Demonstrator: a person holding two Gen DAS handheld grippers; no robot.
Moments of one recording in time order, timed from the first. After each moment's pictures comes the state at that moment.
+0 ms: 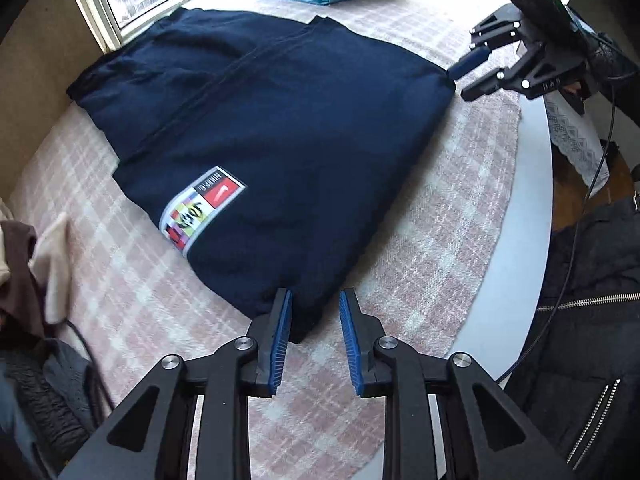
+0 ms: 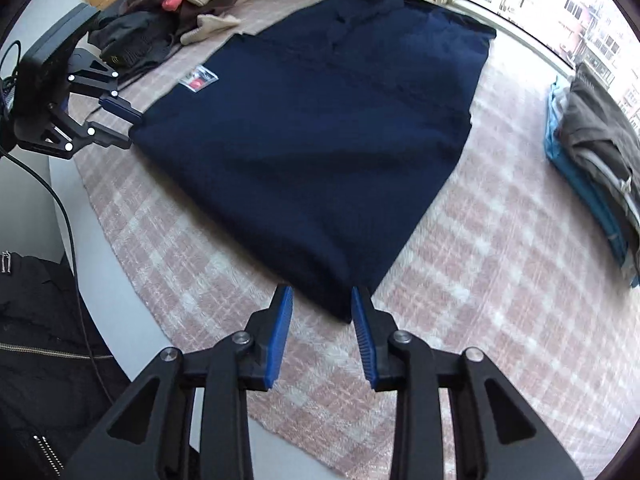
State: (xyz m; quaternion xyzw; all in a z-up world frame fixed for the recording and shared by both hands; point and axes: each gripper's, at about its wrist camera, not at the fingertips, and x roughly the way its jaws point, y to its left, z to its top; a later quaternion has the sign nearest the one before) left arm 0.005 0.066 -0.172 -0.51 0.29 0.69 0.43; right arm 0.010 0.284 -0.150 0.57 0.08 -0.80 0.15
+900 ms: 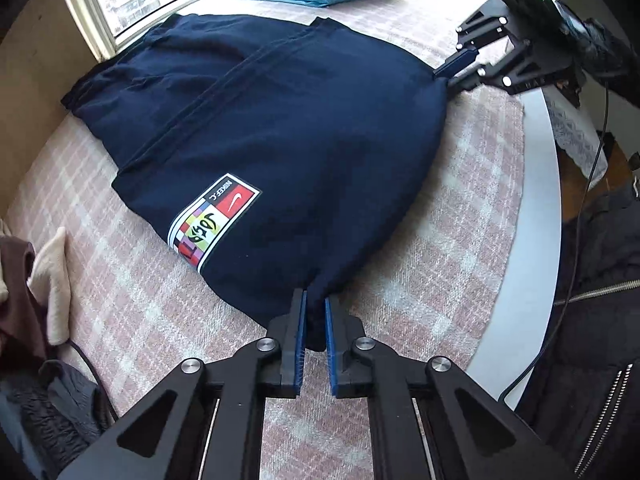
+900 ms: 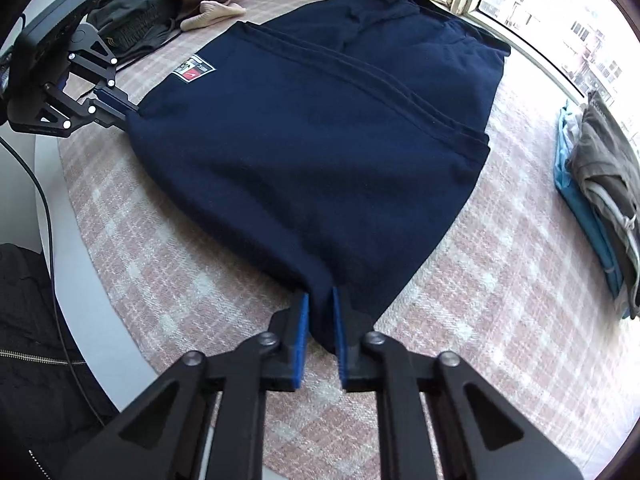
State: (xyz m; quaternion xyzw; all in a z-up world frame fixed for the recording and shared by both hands) left arm -0.013 0.105 -0.198 -0.49 0.30 0.69 0.44; right arm -0.014 0.266 -0.151 0.57 0.13 -0.80 0.14
